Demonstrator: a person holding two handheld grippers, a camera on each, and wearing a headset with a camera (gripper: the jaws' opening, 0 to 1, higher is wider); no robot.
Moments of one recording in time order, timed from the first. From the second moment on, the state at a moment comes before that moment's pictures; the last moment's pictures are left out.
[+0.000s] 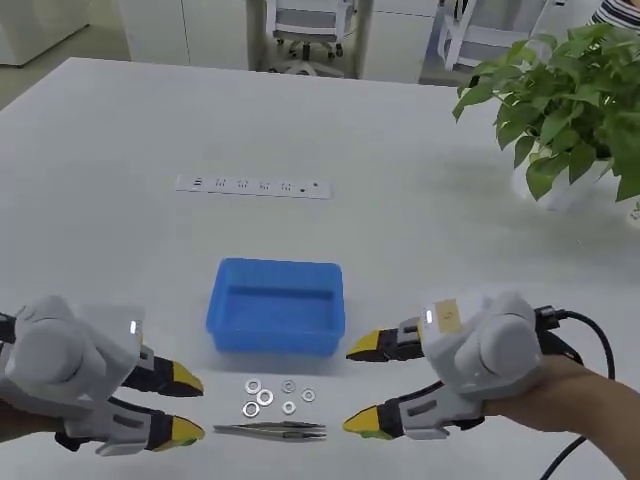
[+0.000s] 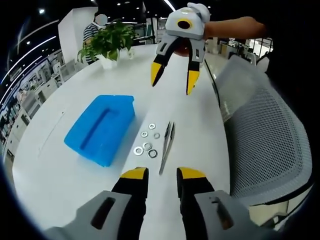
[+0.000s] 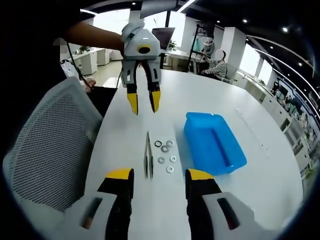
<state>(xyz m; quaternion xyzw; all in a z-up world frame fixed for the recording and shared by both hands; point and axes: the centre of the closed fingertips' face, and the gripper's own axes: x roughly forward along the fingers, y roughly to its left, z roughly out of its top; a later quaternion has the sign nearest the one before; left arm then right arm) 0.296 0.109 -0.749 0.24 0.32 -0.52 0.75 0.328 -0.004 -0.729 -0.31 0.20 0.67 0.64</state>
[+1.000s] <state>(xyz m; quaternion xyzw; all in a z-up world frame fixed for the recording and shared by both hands) 0.307 0.099 -0.786 0.30 0.36 -0.55 0.69 0.316 0.028 -0.784 -0.36 0.24 0.70 0.57</state>
